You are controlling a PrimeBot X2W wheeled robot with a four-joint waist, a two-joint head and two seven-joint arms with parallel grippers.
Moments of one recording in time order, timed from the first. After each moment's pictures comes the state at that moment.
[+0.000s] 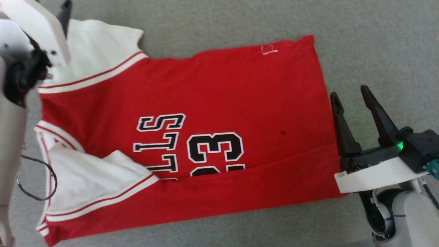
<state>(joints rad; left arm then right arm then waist) -0.95 0.56 -0.34 0.41 -0.58 0.06 0.46 -0.16 -0.09 0.06 -0.12 0.19 0.13 -0.11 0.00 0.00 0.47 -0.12</state>
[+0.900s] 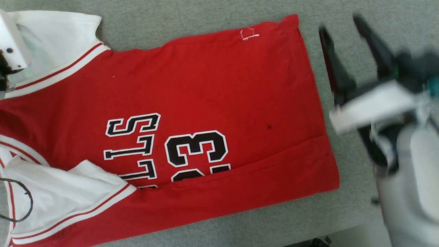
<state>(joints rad) -0.90 0.69 -0.27 0.26 -0.65 0.27 0.85 -0.47 -0.11 0.12 -0.06 0.17 0.13 0.05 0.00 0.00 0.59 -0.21</state>
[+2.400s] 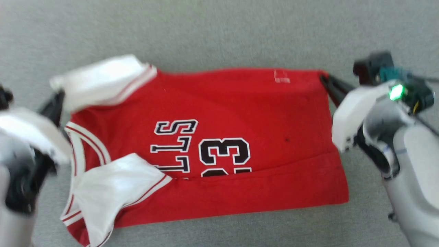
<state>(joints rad) -0.39 0.60 -0.12 0.06 -0.81 0.13 0.33 -0.56 -0.27 0.25 0.16 0.31 0.13 0.44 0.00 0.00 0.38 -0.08</state>
